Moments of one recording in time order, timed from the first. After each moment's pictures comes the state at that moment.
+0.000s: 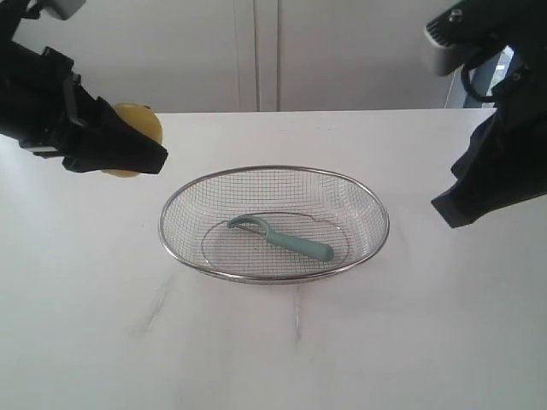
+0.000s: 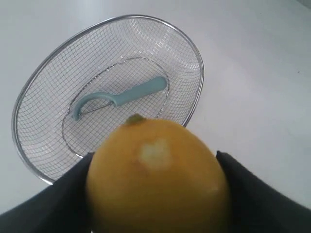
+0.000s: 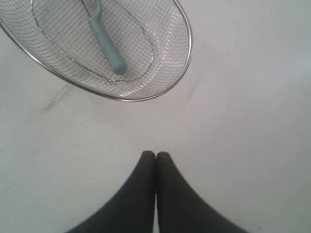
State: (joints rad) left arm -0.28 1.31 -1.11 -0.81 0.96 0.94; right arm 0.55 1.09 -1.08 -0.18 1.02 -0.10
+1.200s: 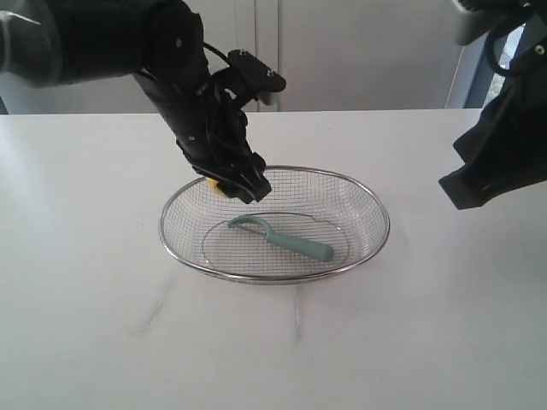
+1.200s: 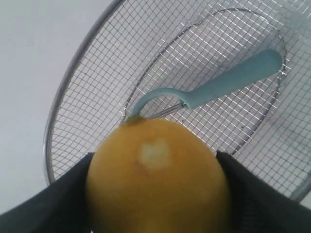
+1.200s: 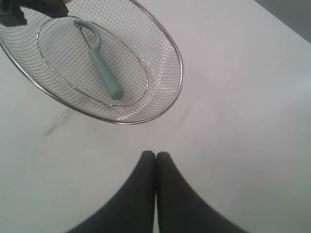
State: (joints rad) left arm -0.69 1.87 -1.60 0.03 0.90 0.26; right arm 0.55 1.04 -1.08 -0.18 0.97 -0.10
